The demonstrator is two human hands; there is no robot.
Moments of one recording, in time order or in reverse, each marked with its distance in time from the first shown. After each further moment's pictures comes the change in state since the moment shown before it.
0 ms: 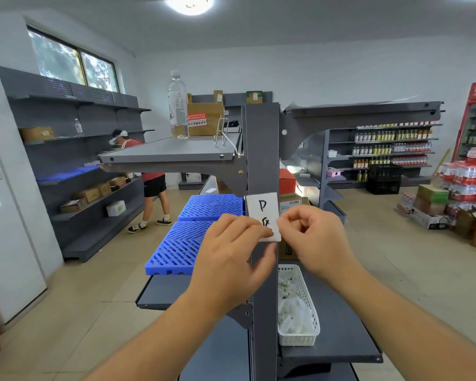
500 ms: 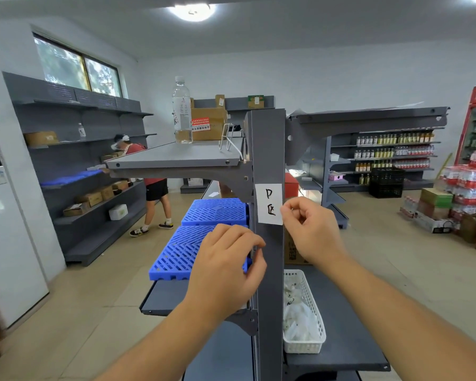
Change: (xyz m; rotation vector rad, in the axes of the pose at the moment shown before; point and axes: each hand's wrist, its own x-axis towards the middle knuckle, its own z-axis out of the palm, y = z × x) left_hand -0.011 -0.016 -0.006 0.039 -0.096 -0.092; right_hand 0.037 0.028 0.017 -0.073 0.101 -0.134
